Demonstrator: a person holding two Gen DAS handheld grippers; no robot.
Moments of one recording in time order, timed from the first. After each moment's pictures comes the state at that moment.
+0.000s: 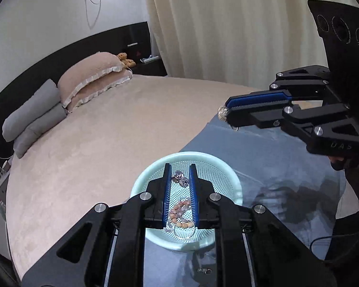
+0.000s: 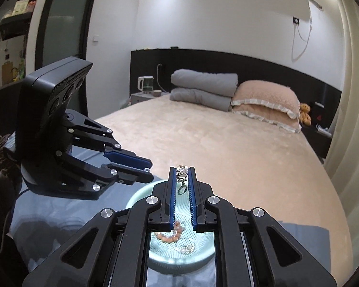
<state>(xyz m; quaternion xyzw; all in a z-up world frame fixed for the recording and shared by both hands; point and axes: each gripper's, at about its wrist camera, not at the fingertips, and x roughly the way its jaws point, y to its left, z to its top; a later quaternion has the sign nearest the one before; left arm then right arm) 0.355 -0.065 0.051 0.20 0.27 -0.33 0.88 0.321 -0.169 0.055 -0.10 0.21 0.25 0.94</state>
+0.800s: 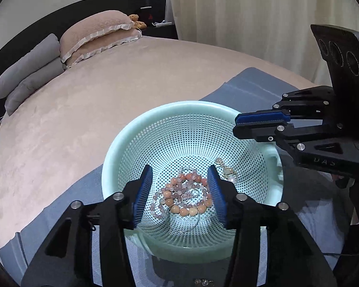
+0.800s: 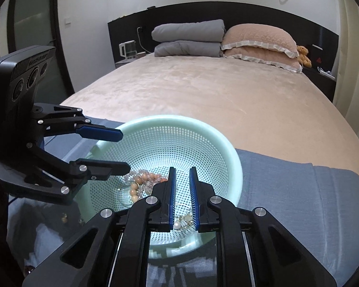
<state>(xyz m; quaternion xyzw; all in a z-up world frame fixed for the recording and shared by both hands) 0.395 -0.064 -0.038 0.16 0.36 -0.29 0.87 0.372 -0.181 -0.038 -0.05 0.33 0.22 0.92</state>
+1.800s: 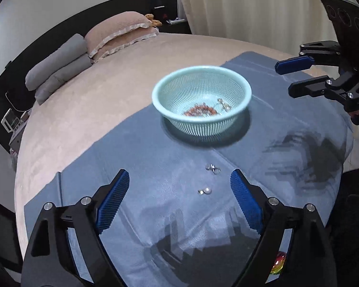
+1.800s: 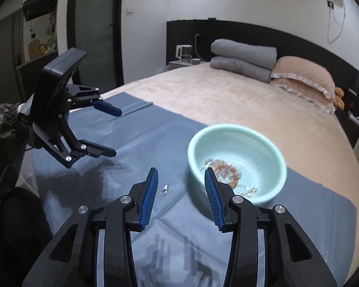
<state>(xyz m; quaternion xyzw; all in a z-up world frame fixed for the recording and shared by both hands) 0.257 0.039 -0.023 0.21 0.36 -0.24 0.88 0.237 -0.138 -0.001 -0.13 0.30 0.35 0.88</state>
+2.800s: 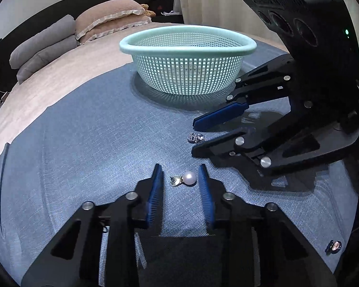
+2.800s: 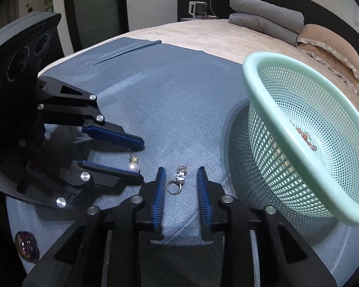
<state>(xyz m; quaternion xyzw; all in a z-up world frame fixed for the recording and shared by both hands) 0.274 0.028 -0.141 0.15 0.37 -0.27 0.87 0.305 -0.052 -0.127 -0.17 0.39 0.36 0.83</state>
